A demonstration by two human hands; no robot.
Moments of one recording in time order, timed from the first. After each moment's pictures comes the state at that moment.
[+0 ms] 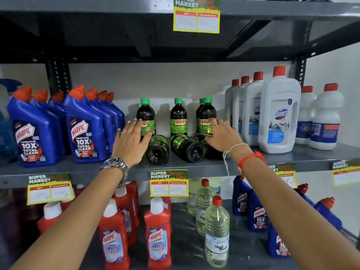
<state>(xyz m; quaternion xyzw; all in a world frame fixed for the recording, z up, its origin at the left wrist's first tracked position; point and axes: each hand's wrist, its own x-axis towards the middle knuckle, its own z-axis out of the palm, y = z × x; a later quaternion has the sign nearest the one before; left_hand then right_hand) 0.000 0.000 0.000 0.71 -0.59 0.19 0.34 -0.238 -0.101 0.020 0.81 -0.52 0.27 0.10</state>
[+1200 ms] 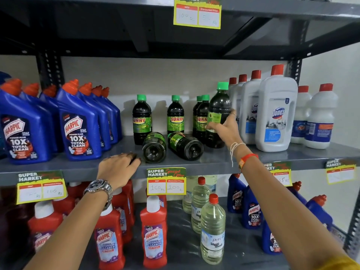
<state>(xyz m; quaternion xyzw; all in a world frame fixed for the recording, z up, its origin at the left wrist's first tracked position) 0.022 0.022 -0.054 0.73 -0.62 0.30 0.06 -0.246 -0.119 0.018 0.64 -0.37 0.60 -0.29</state>
